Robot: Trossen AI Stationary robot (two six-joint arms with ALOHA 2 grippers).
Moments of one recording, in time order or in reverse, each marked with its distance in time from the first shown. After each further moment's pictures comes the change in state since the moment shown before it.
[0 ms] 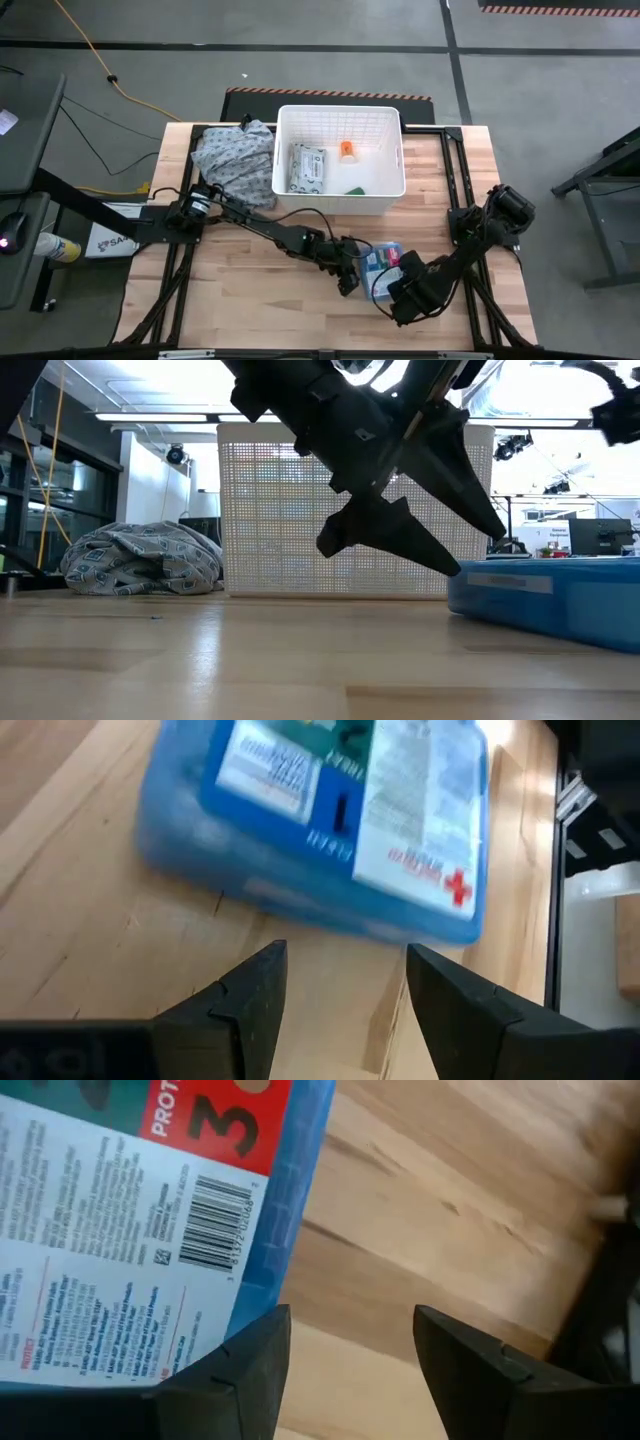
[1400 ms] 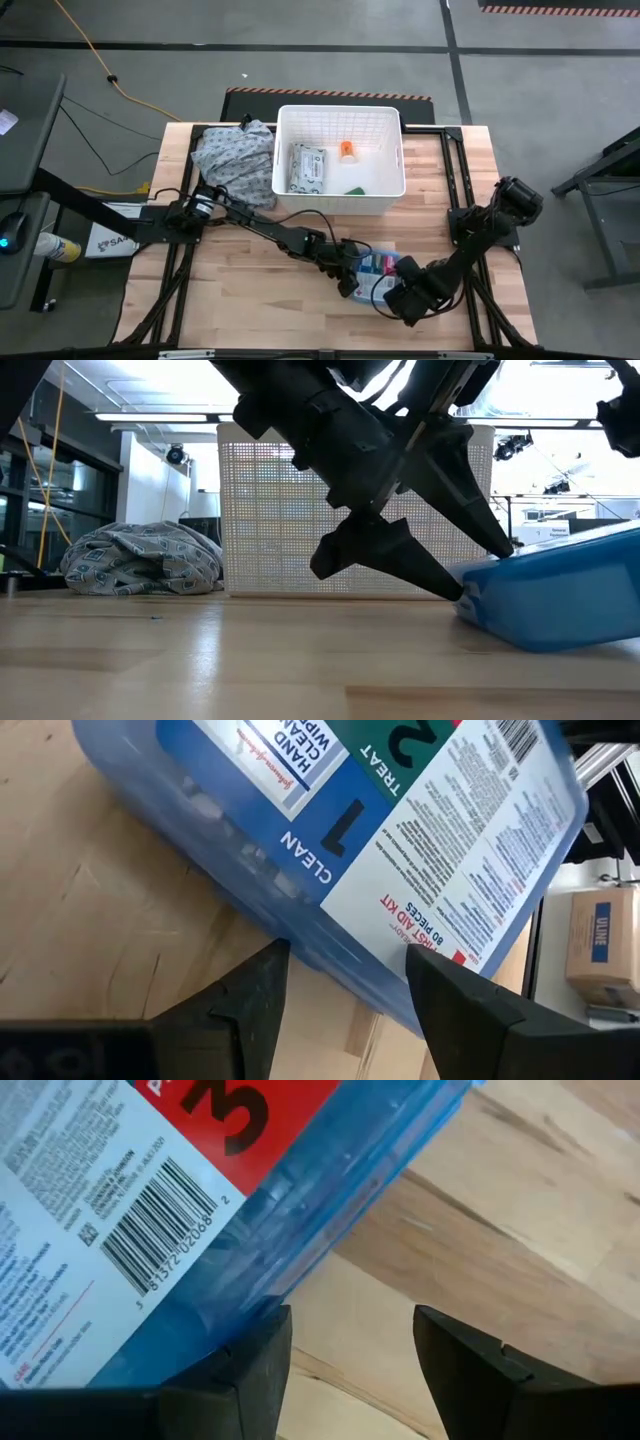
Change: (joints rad) left arm 0.000 0.077 0.000 0.033 0.087 -0.093; right arm -0.019 -0.090 -0.137 0.369 0.086 -0.083
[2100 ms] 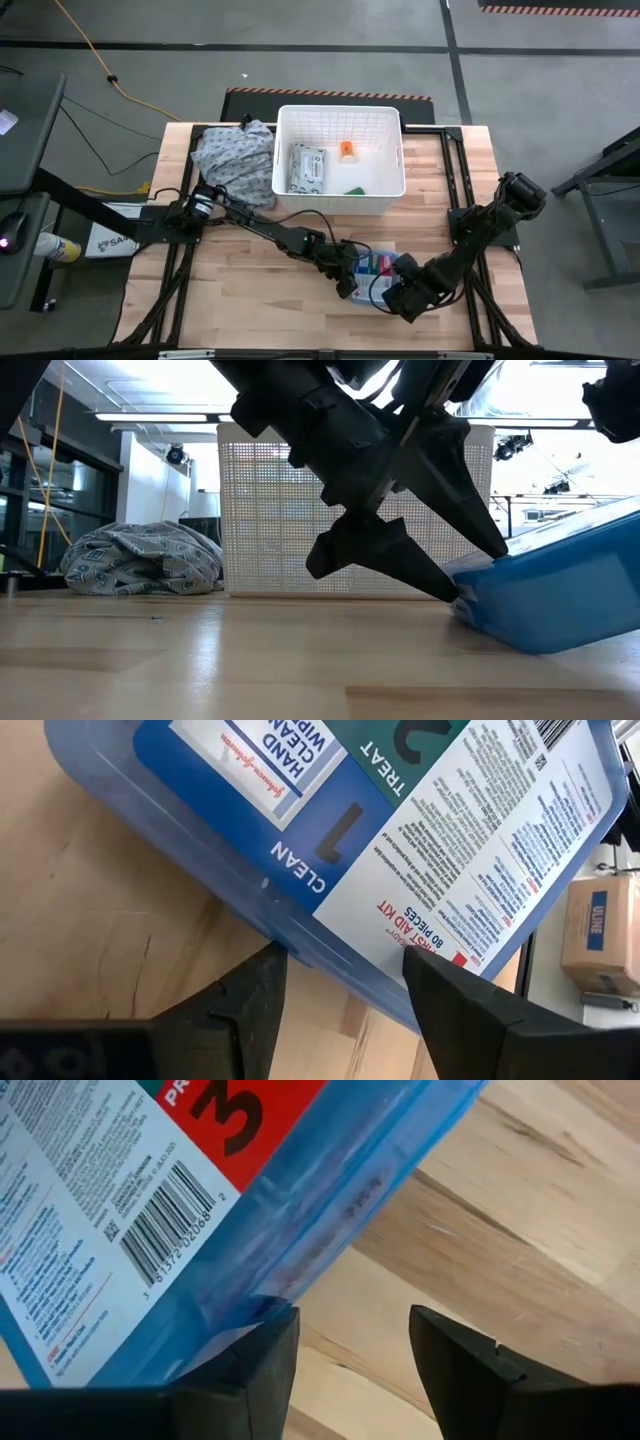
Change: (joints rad) left arm 0.000 0.000 -0.001 -0.007 0.020 0.004; right arm -0.041 -0.054 0.000 0.047 0.009 -0.050
